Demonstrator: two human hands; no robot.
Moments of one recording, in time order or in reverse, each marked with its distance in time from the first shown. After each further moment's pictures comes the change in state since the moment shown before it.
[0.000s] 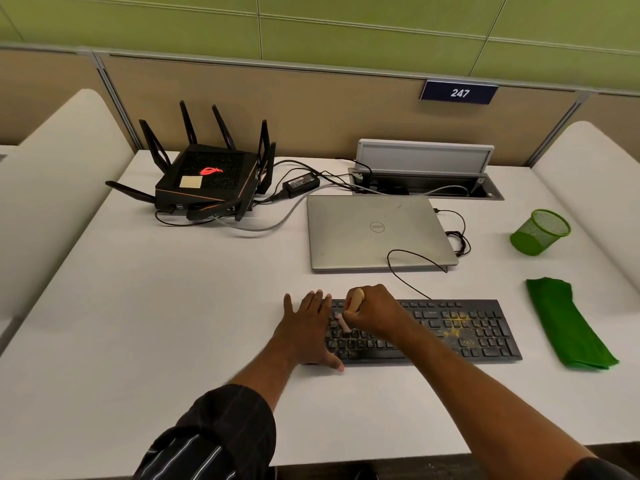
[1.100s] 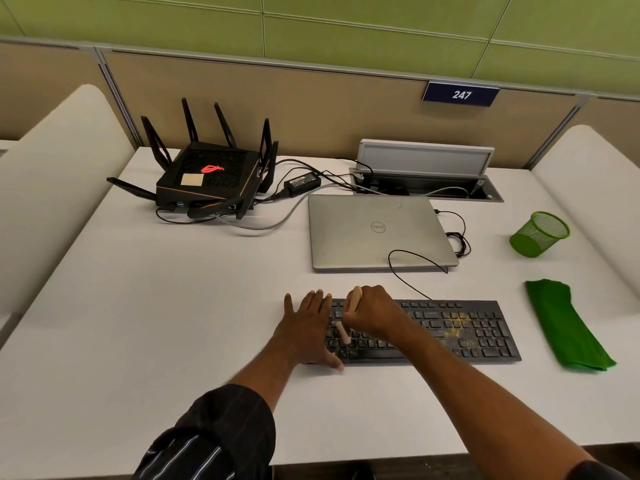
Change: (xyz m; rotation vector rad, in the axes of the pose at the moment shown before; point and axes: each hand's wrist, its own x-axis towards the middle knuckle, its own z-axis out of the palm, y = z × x) left_hand 0.000 -0.004 0.005 -0.020 0.018 0.012; right_hand -0.001 -0.011 0.003 -0.048 -0.020 0.047
